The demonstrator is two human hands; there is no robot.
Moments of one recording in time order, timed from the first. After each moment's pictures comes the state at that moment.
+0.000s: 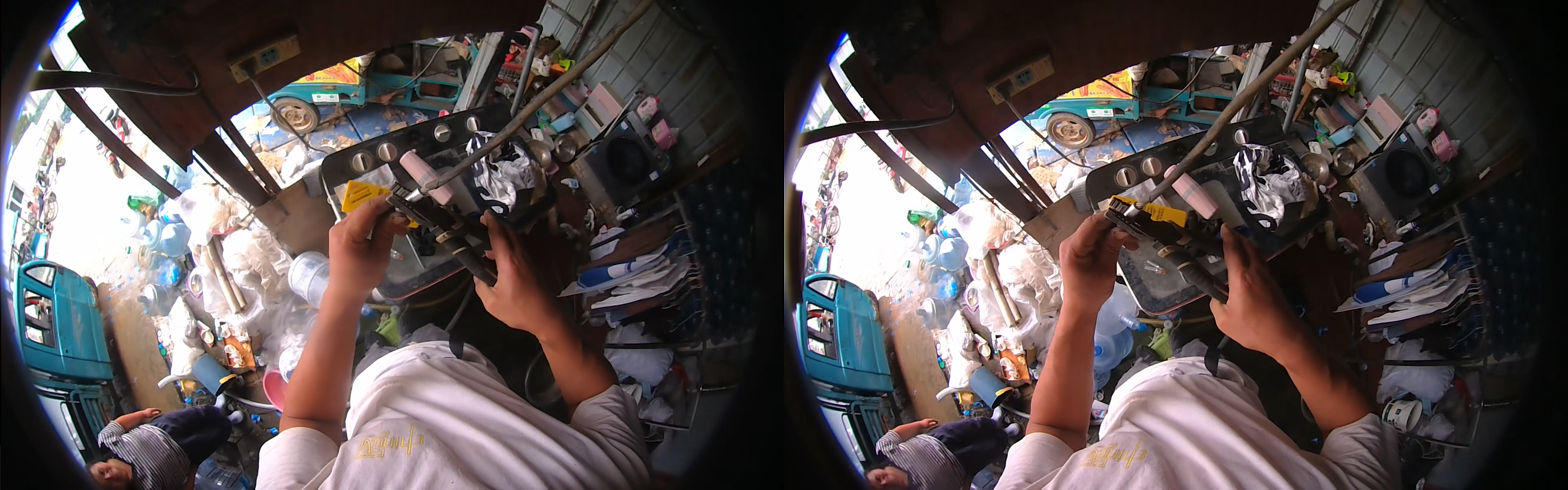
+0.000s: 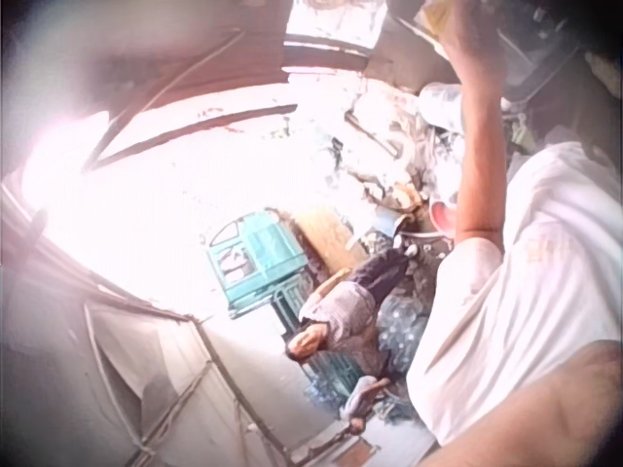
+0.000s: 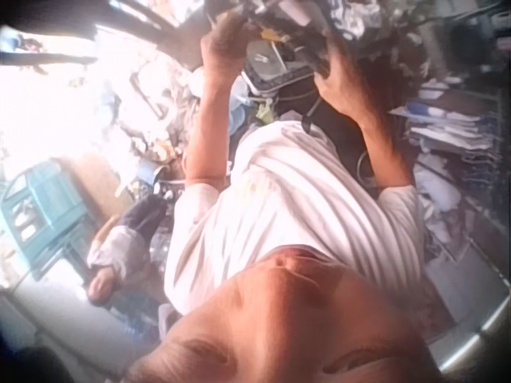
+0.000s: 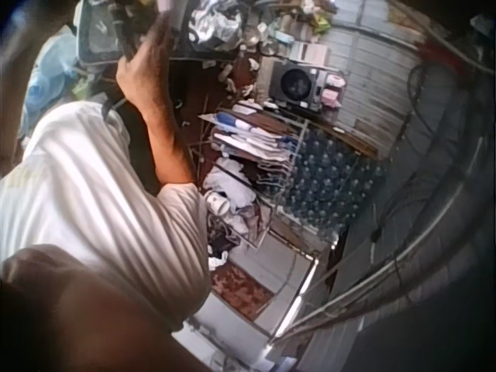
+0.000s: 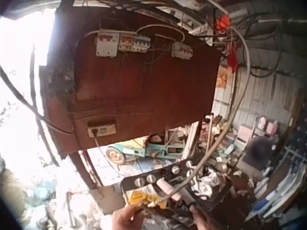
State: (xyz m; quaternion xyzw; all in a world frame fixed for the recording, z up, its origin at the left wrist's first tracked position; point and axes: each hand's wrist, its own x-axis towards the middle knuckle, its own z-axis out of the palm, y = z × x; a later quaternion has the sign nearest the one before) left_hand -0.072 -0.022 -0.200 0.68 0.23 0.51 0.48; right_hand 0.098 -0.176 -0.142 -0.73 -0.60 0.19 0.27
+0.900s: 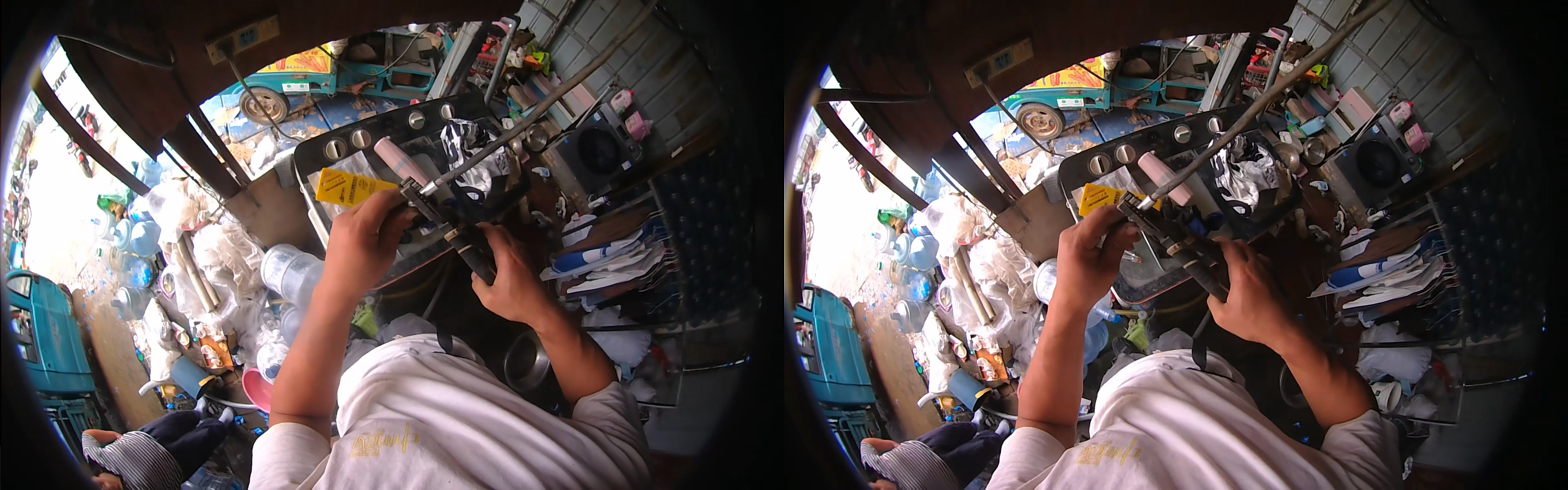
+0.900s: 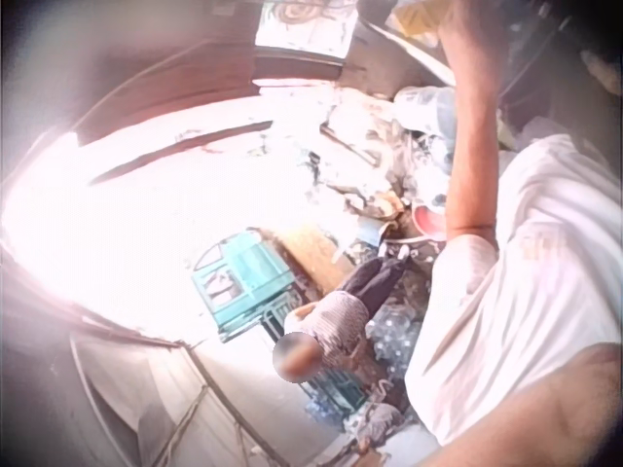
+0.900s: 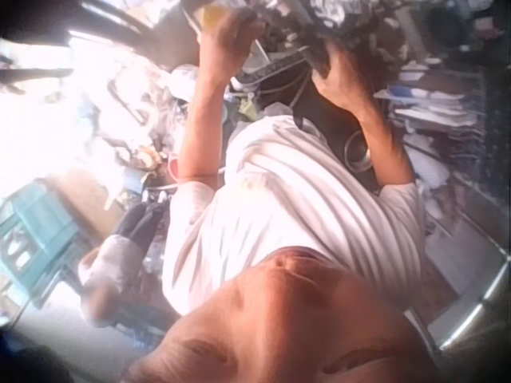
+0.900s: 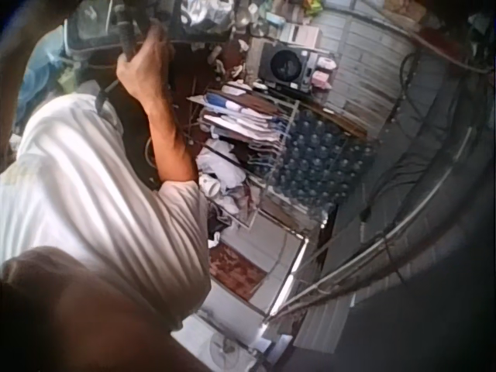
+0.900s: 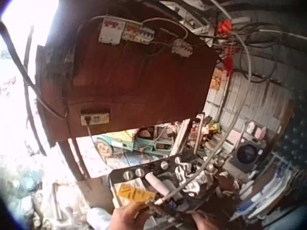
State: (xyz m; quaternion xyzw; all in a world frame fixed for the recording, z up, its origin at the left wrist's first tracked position) left_hand -0.072 -0.033 -0.188 0.76 0.21 0.45 0.42; right_hand 0.095 -0.194 -0.146 -0.76 -0.61 0.11 0.21
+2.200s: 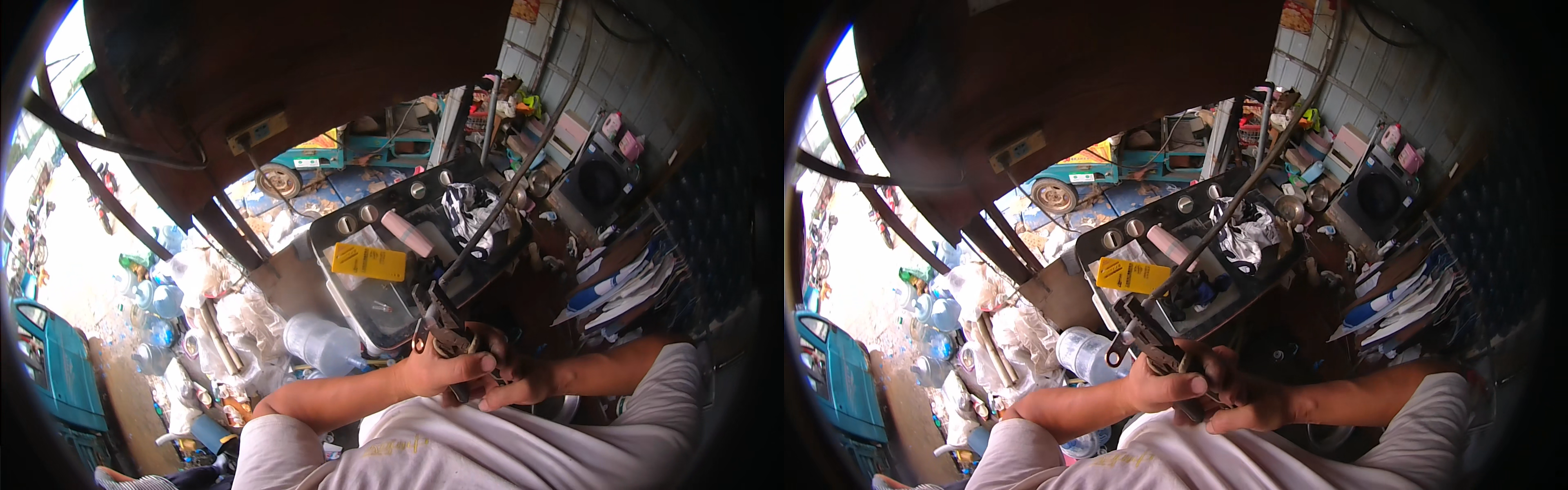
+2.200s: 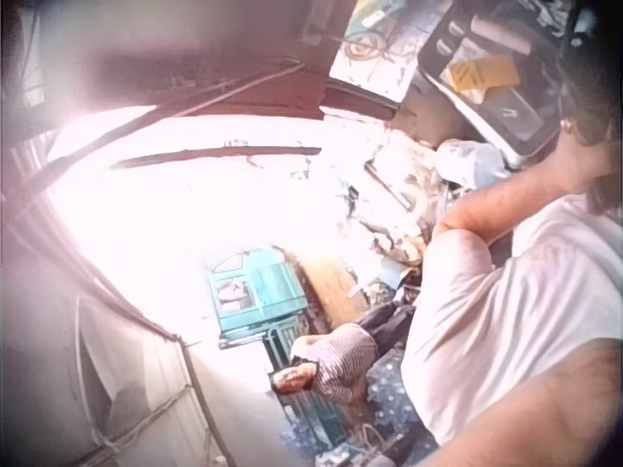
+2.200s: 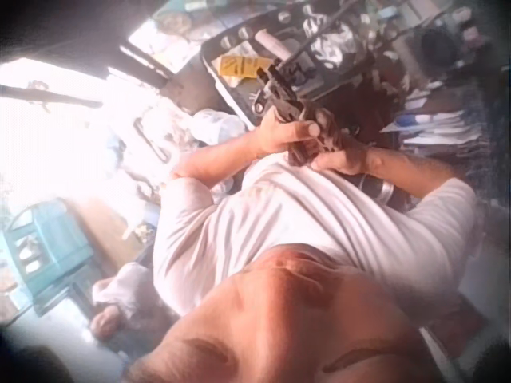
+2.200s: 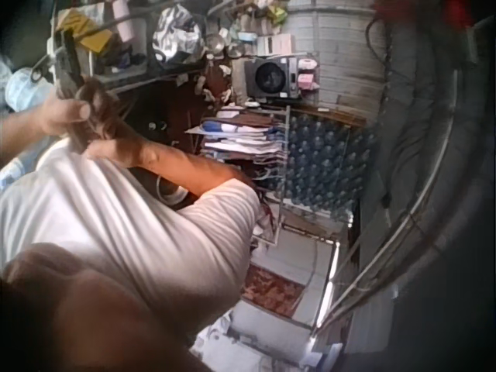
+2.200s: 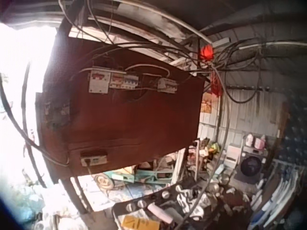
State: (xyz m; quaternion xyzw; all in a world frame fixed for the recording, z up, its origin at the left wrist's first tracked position) left_hand -0.065 -0.111 -0.134 0.43 -0.08 0.09 0.90; right_hand 0.062 -0.240 -0.088 -0.40 -0.36 0.73 0.42
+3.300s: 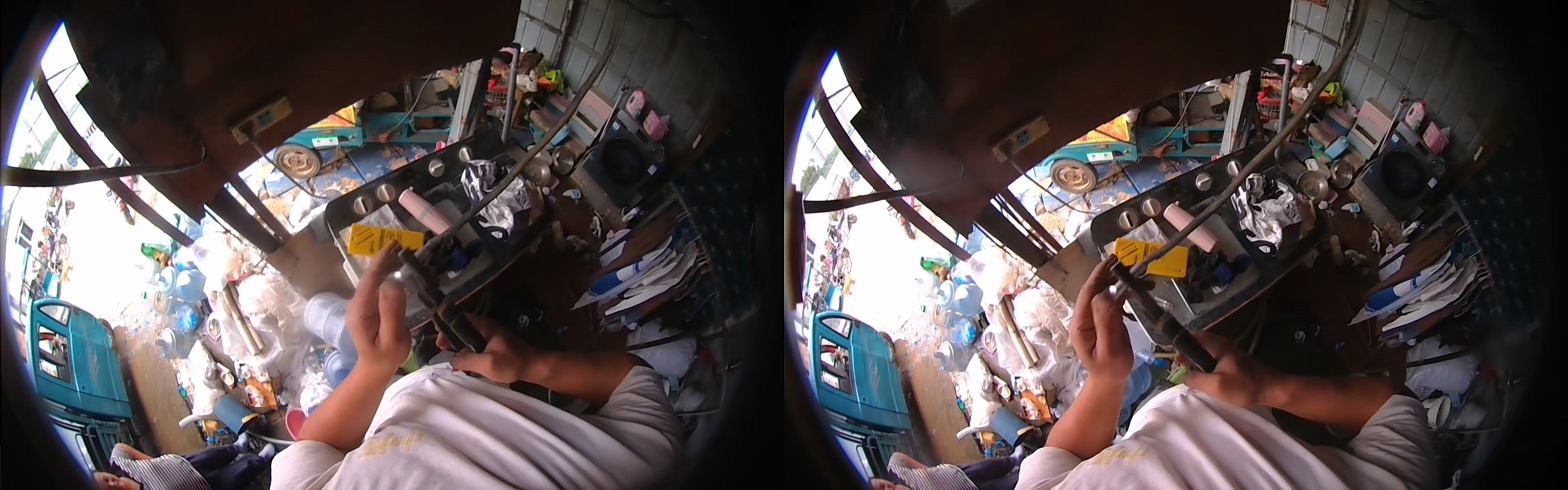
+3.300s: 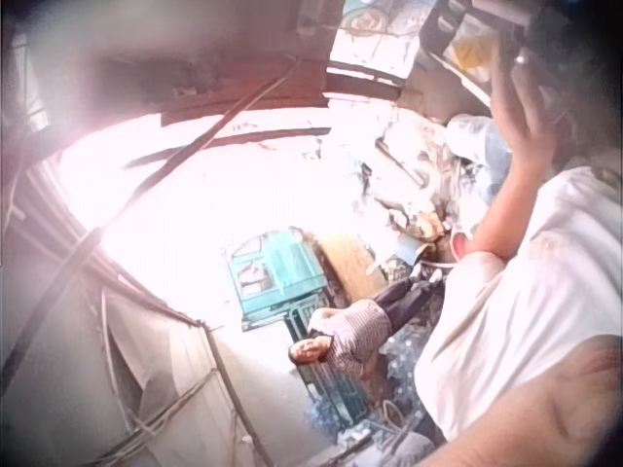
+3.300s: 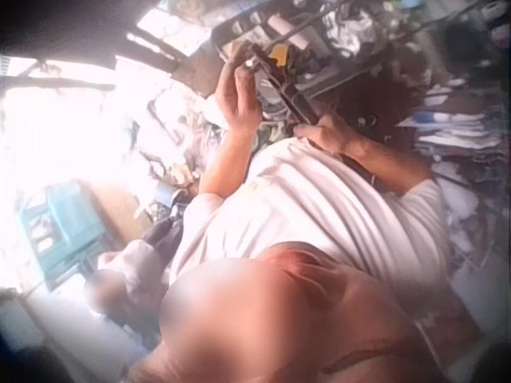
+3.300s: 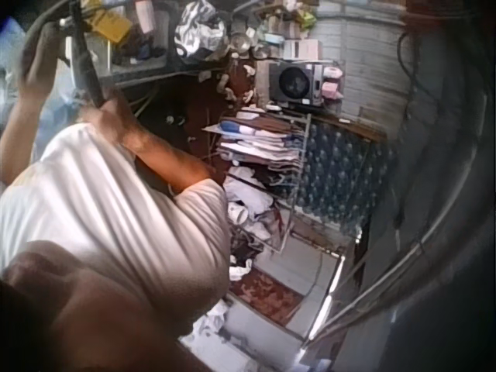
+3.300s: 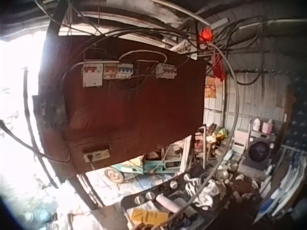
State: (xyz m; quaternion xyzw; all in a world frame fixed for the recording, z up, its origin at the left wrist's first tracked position) left_hand -0.068 -0.081 -0.150 0.59 0.18 0.55 0.56; right_hand 0.073 -0.213 -0.147 -0.60 -0.45 0.56 0.36
